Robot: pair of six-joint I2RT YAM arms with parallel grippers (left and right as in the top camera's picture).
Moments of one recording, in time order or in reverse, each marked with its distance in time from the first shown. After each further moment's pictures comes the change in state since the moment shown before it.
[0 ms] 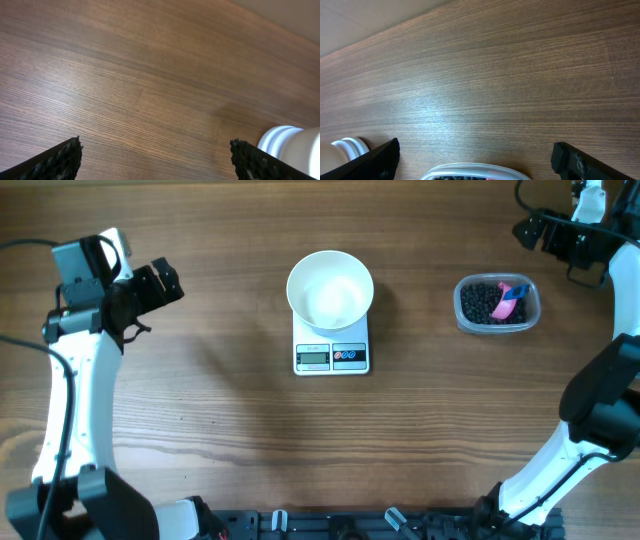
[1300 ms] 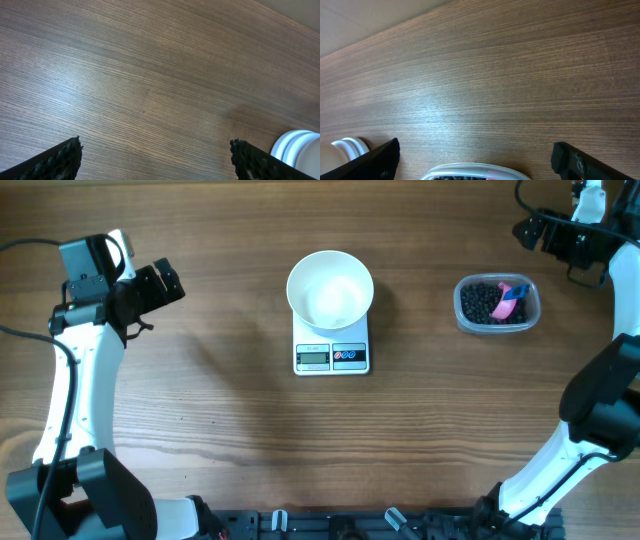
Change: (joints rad) left arm 0.000 0.040 0.000 0.018 -0.026 0.000; right arm 0.000 0.000 0.000 0.000 0.000 0.000
